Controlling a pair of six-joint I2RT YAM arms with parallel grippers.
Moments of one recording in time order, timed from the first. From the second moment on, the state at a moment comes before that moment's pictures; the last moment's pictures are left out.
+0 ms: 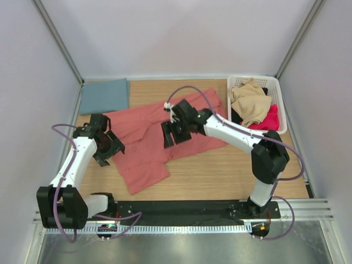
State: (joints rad) left arm -0.02 1.20 0.91 -1.03 -0.06 -0.77; right arm 0.75 1.81 1.52 -0.63 -0.21 0.37
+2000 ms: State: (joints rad) left arm -0.02 1.36 1.08 -1.00 0.05 -0.66; right arm 0.56 2.24 1.77 -0.35 -0.61 0.77
